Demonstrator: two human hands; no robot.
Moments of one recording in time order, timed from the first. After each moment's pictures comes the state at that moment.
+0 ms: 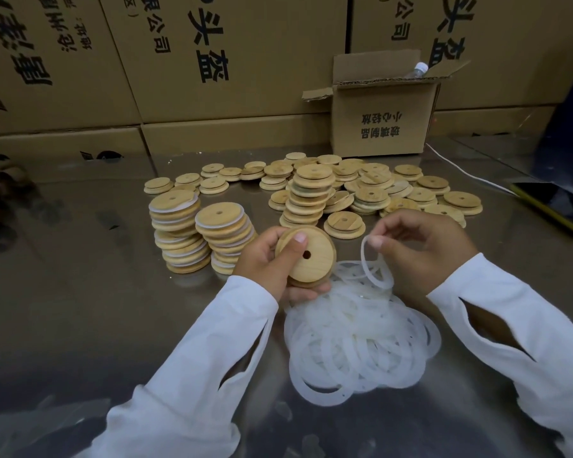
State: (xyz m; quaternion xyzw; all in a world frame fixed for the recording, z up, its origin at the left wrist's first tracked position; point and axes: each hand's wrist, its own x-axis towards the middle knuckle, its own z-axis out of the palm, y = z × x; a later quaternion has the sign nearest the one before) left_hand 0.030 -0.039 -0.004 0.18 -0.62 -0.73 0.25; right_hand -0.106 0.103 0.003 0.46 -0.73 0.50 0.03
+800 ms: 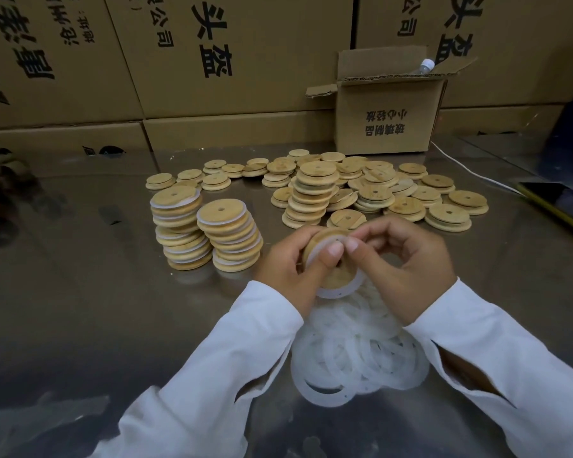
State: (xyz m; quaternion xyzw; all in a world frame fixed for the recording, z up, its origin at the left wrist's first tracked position) left_hand 0.024 -0.028 -0.012 0.08 -0.77 -0.55 0.31; right_hand -0.065 0.084 -0.006 0.44 -0.63 0.64 0.04
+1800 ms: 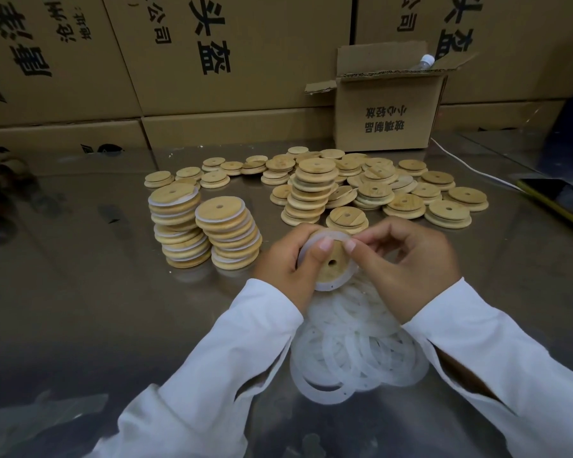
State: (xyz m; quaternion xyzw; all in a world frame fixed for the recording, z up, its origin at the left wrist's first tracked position) left_hand 0.024 -0.033 -0.014 0.11 -0.82 -0.48 0.30; right_hand -0.061 0.086 -0.002 0.38 -0.71 0.59 0.07
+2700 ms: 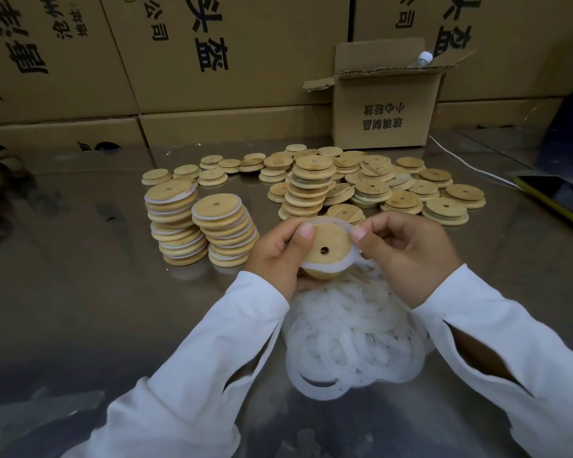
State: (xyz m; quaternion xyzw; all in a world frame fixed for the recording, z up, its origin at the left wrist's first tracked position) left_hand 0.025 -0.028 -0.008 0.11 -0.67 -0.68 0.27; right_hand -0.069 0.089 0.007 0.35 -0.71 0.61 -0.05
